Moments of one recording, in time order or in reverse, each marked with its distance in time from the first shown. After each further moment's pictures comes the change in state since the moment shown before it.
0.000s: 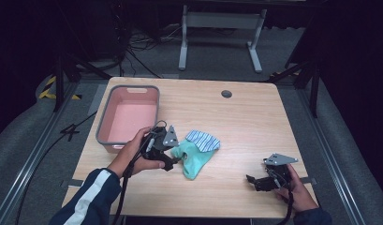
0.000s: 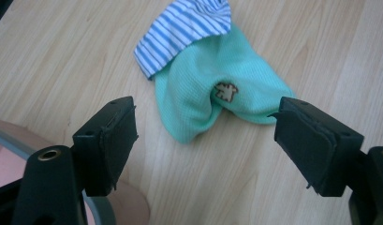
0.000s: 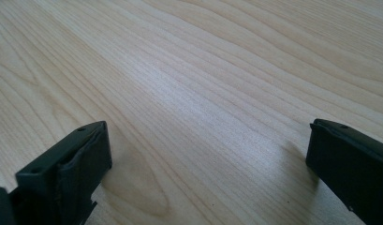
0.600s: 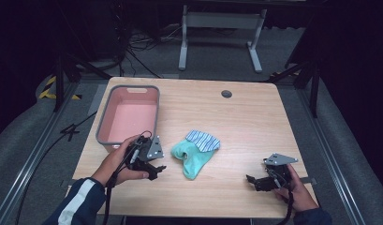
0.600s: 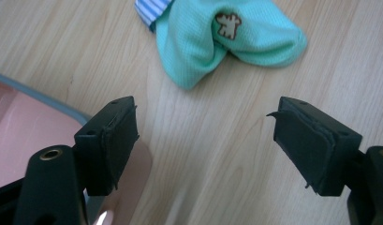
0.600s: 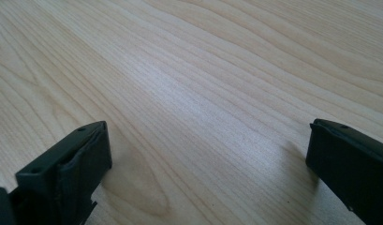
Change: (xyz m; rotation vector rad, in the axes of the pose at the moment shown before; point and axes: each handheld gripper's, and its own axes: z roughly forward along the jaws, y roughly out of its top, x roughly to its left) left arm -0.007 -0.045 -0.008 0.053 0.044 0.024; right arm 0.000 0.000 0.000 0.000 0.000 0.000
